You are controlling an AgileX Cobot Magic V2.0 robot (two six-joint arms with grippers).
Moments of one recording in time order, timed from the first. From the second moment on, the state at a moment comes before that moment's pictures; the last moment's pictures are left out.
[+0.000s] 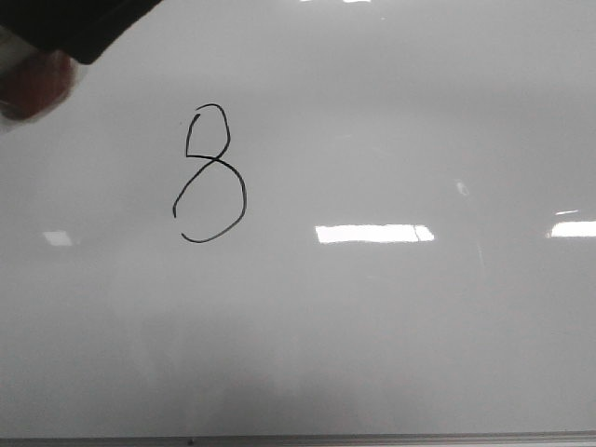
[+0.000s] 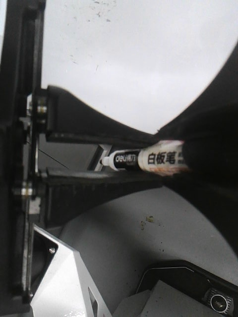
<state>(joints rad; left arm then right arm) -0.72 0.79 -0.69 -0.39 0.70 0.93 0.88 1.38 -1.19 0.67 0.74 -1.43</state>
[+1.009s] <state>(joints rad) -0.11 1.09 -0.72 -0.36 0.62 0.37 0.42 0.96 -0.89 0.67 0.57 -0.88</state>
